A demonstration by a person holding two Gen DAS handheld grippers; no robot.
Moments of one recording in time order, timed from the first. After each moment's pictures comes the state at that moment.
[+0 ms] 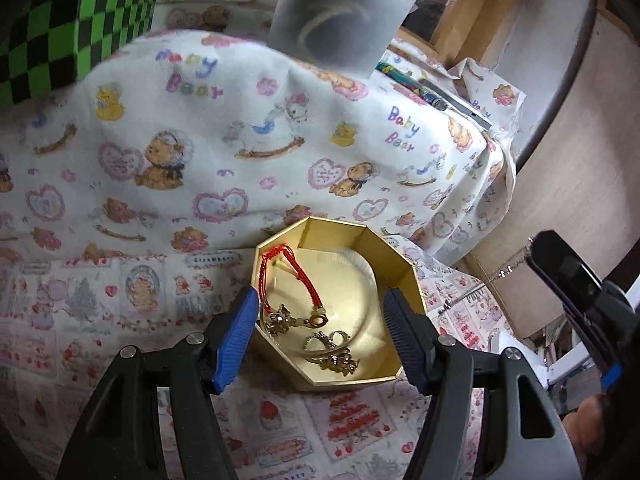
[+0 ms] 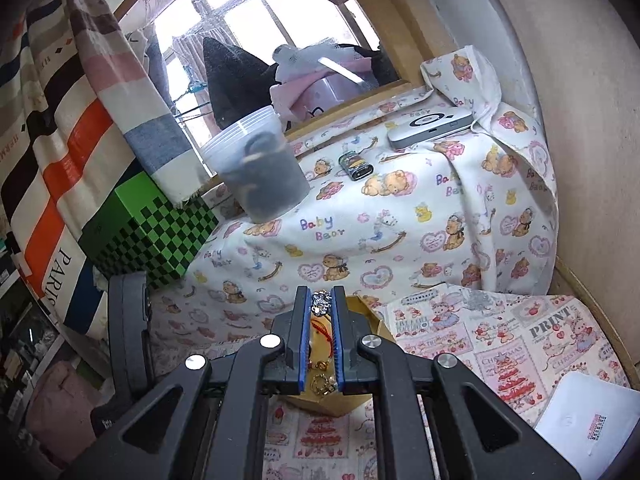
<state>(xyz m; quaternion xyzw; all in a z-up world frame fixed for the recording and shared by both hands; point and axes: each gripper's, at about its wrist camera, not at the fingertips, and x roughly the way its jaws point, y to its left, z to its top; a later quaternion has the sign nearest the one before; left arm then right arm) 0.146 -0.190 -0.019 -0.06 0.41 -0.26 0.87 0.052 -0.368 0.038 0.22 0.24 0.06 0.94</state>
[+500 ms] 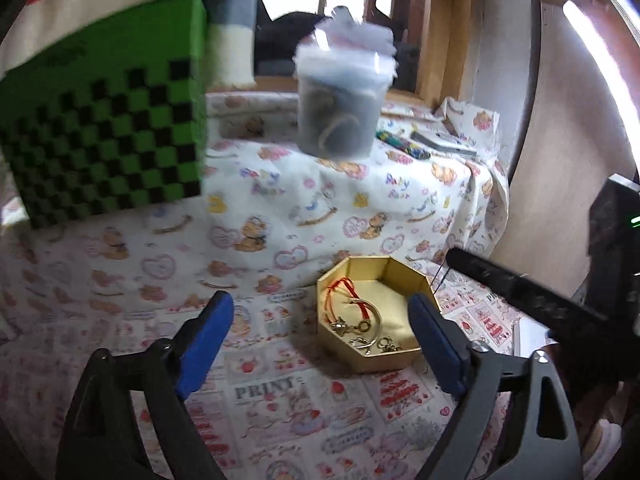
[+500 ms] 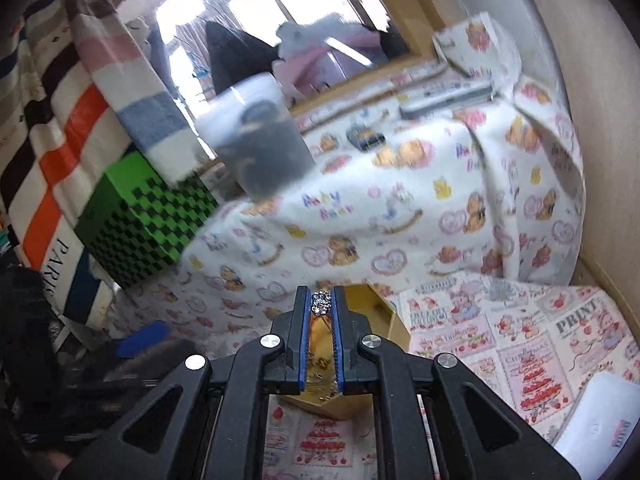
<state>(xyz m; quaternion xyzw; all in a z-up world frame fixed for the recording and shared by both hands) 0.090 -0.144 0.036 0.02 0.30 -0.20 0.93 0.077 -0.358 0.010 0.22 0.27 0.08 0.94</state>
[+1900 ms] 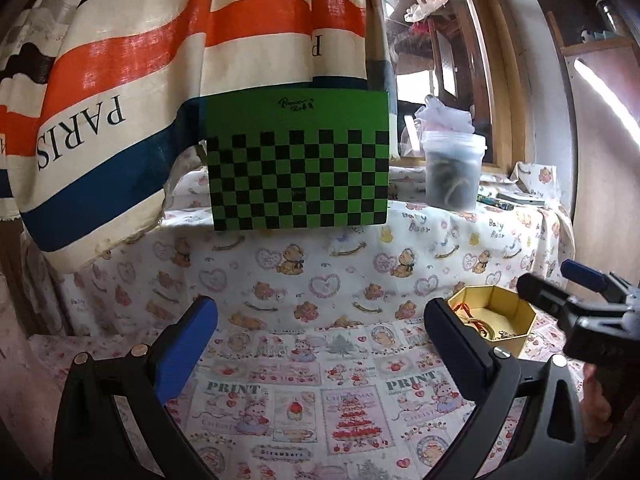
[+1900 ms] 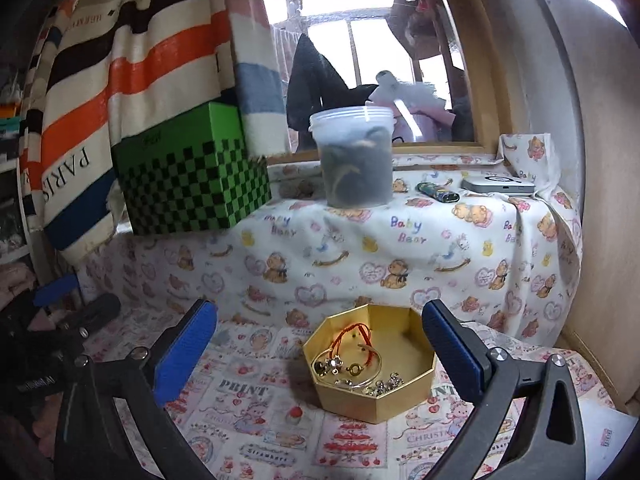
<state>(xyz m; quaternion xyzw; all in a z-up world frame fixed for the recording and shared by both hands) 0.023 -0.037 0.017 0.02 0.13 -0.06 0.99 0.026 -0.259 0.018 0.03 0.15 0.06 0.99</state>
